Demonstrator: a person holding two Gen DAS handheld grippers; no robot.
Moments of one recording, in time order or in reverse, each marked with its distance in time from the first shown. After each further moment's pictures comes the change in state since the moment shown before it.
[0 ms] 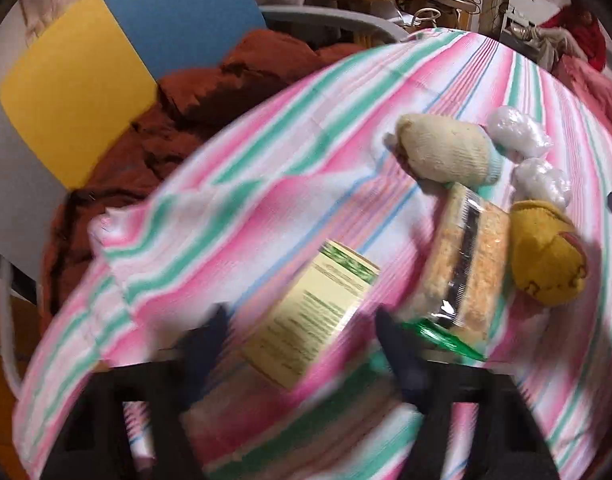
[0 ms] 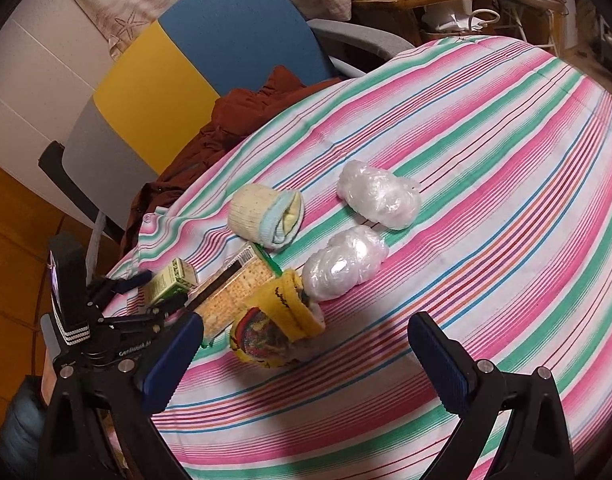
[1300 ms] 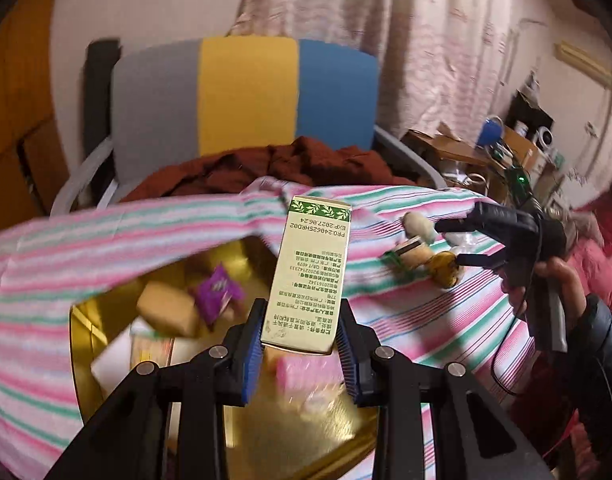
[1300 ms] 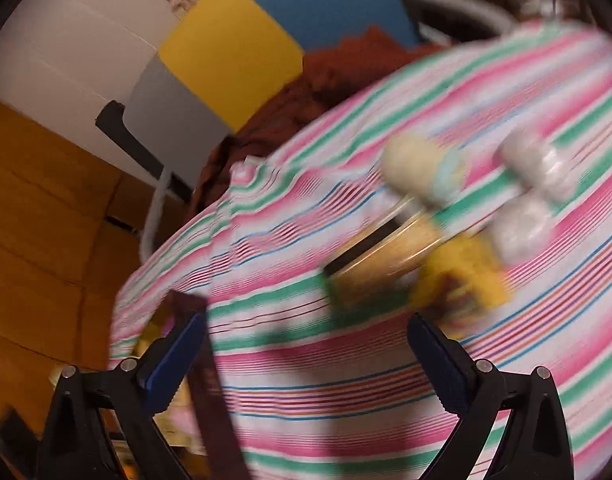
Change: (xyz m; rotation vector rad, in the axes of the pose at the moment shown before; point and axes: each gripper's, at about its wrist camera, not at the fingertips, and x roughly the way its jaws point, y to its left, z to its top) left arm -0.236 0.034 -0.233 -0.557 -0.395 0.028; right arm 0.036 0.096 -0.016 -0.048 0.160 0.245
